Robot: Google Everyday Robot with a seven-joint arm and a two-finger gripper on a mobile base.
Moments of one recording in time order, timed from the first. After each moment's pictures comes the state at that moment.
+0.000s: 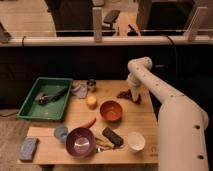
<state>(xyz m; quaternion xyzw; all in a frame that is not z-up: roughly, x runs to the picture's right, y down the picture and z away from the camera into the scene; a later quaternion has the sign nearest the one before) 0.186 0.009 0.964 -0.26 -0.07 -0.13 0.95</state>
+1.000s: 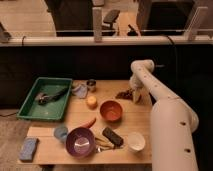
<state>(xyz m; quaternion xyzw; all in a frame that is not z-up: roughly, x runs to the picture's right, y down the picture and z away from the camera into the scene) 0.196 0.024 0.986 -0.29 -0.08 -0.10 0.95</state>
